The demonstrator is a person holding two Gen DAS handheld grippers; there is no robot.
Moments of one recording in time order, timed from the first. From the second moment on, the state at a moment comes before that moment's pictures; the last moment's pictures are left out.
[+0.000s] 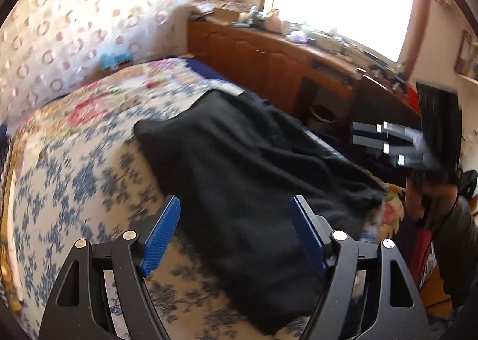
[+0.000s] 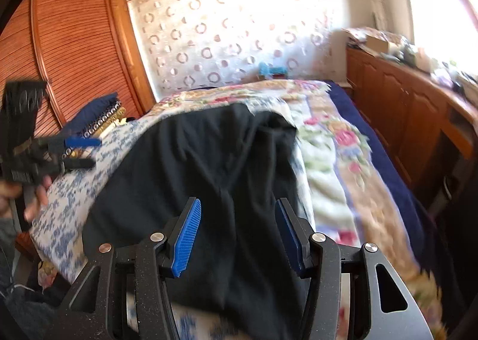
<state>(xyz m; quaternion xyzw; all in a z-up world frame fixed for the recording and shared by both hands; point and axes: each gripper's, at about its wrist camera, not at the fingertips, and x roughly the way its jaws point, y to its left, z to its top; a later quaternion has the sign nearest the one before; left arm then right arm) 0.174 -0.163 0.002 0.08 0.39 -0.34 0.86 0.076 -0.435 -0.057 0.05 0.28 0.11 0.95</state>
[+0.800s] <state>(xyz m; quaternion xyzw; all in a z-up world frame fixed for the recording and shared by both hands) 0.190 -0.120 -0.039 0.07 0.39 -0.28 0.88 0.293 -0.387 -0.057 0.02 0.36 0.13 0.92</state>
